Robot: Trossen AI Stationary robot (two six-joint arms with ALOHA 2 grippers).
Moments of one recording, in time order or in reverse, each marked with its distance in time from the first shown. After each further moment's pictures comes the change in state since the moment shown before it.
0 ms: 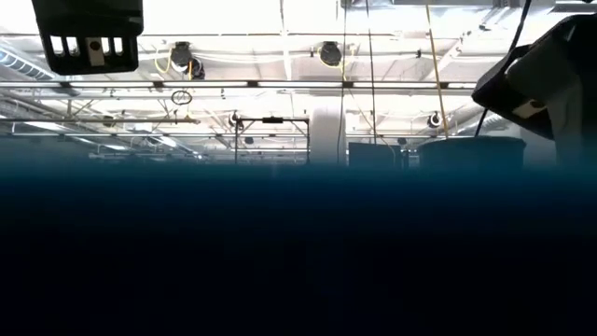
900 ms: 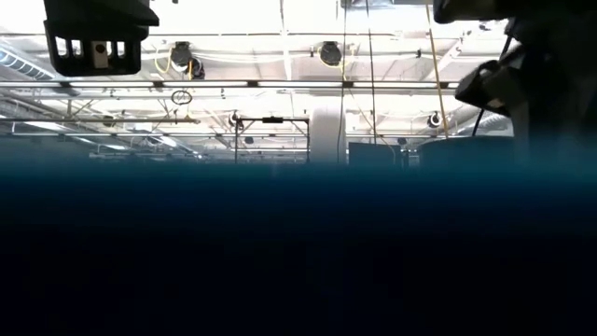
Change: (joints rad) left arm 0.007 -0.001 0.000 0.002 -0.041 -0.045; right arm -0.078 -0.077 -0.002 -0.285 -0.008 -0.027
